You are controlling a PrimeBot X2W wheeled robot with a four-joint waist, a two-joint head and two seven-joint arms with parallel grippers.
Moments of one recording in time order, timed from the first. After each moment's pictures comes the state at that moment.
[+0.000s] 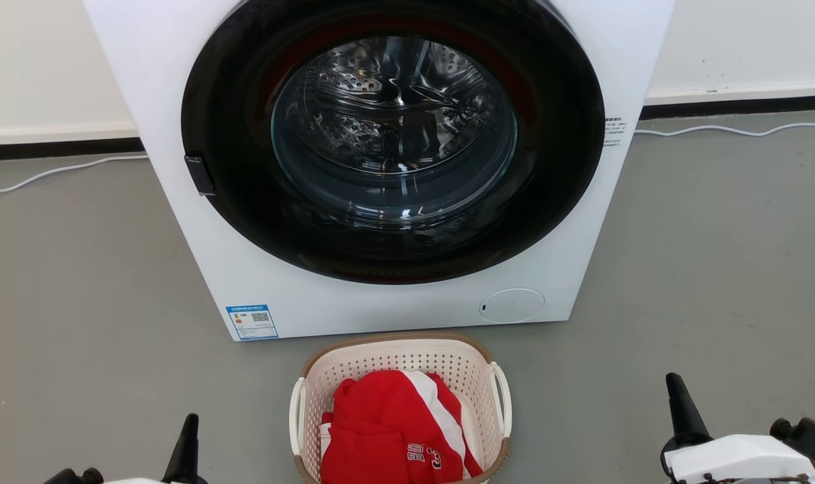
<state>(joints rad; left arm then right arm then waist) 0.04 0.07 0.09 0.34 -1.09 -0.11 -0.03 -0.03 -0.05 -0.09 0.37 0.96 0.12 -0.03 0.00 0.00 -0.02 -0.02</state>
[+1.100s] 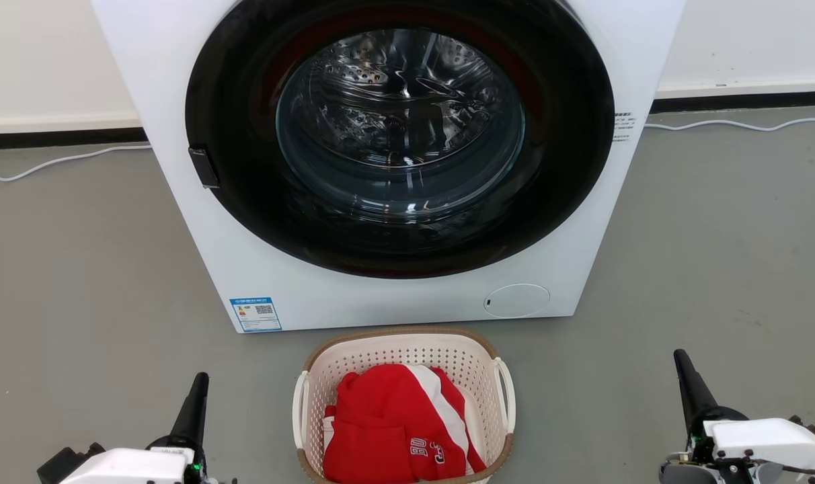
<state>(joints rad) -0.02 0.06 0.09 0.30 -1.43 -0.12 0.06 -0.05 -0.05 -0.12 0.31 1.38 0.12 0.05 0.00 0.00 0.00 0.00</state>
